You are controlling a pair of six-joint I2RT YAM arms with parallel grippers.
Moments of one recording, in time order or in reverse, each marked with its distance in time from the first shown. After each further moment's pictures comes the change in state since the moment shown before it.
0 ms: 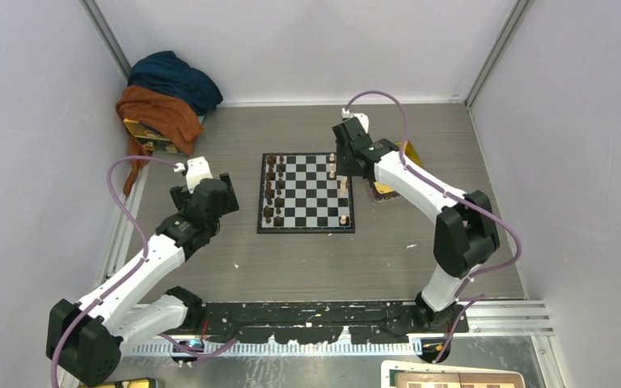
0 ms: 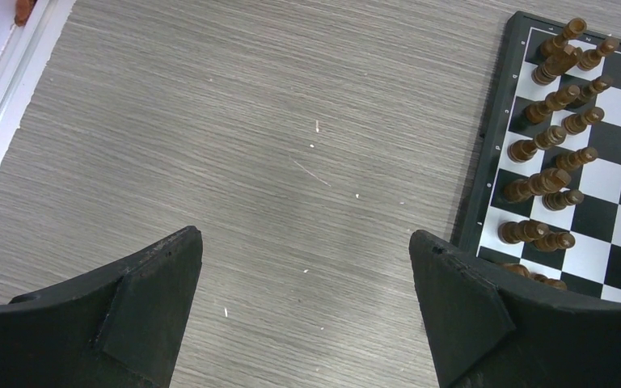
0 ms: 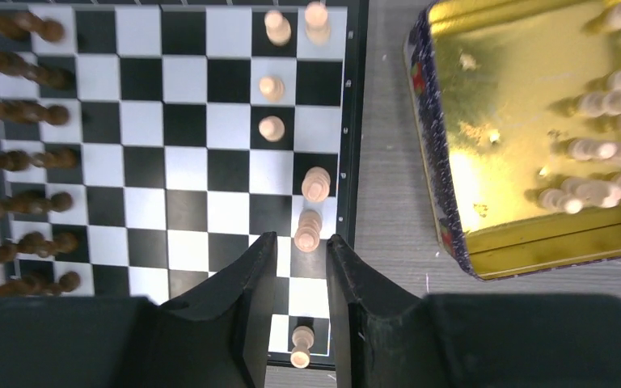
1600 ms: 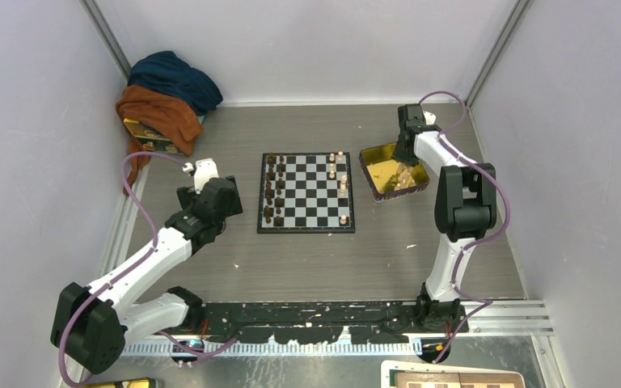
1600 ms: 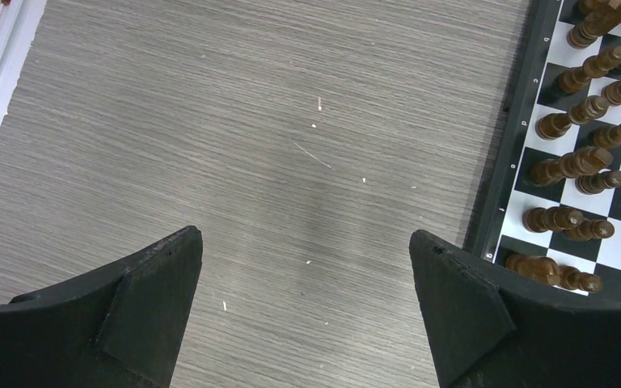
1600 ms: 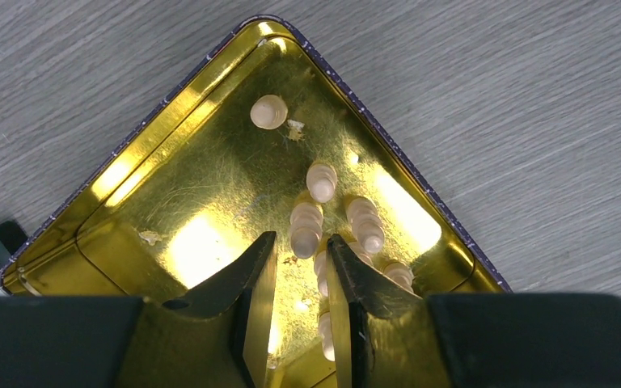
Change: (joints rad) left arm -0.011 0.089 0.000 0.002 0.000 -0.005; right arm -0.461 0.238 0.097 0.045 -0.005 0.030
